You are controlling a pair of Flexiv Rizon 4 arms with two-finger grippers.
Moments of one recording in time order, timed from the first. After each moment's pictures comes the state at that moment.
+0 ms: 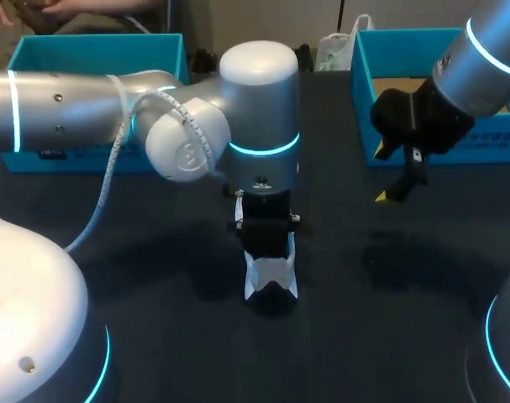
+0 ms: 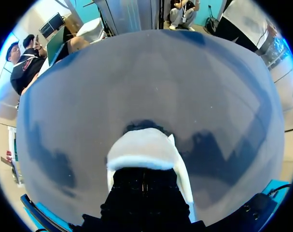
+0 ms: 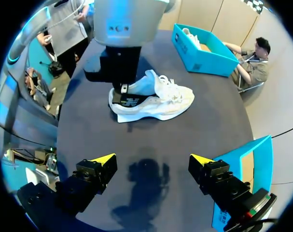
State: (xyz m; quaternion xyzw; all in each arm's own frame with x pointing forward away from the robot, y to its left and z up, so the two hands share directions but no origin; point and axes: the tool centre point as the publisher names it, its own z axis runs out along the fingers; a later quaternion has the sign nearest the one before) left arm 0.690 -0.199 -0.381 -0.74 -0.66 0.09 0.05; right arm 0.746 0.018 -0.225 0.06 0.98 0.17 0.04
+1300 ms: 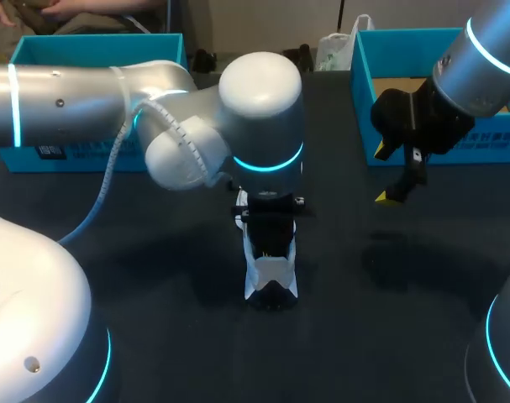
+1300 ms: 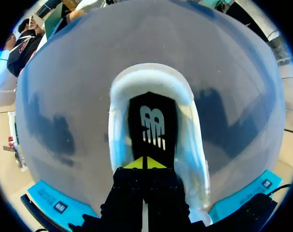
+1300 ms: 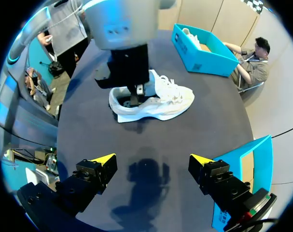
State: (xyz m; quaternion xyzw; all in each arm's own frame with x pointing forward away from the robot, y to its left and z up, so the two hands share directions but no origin) left arm 0.749 -0.212 -0.368 -0.73 -0.68 -0.01 -0.07; right arm 0.746 0.018 -0.225 0.06 0.98 0.17 0.04
